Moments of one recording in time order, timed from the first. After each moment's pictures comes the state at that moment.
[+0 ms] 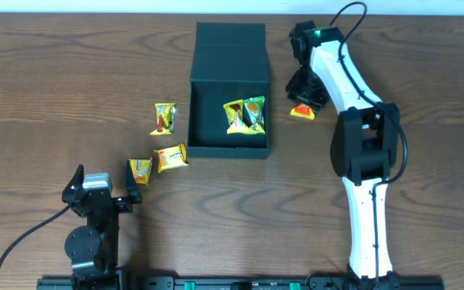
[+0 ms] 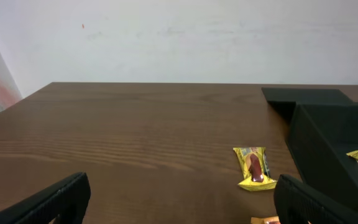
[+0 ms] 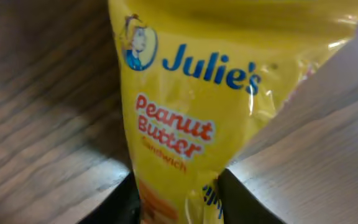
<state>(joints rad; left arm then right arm) 0.14 0.01 0.02 -0.10 0.05 0.04 0.20 2.53 2.22 -1.35 0.12 0.81</state>
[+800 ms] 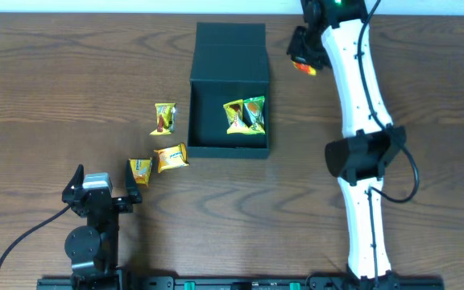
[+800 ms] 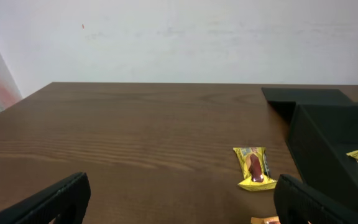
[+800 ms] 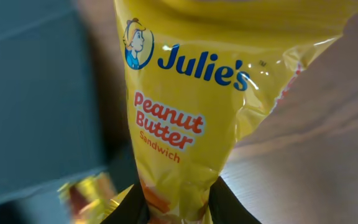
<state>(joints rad) 0.14 0.01 0.02 -0.10 0.05 0.04 0.26 2.54 2.87 -1.63 0.08 0.59</state>
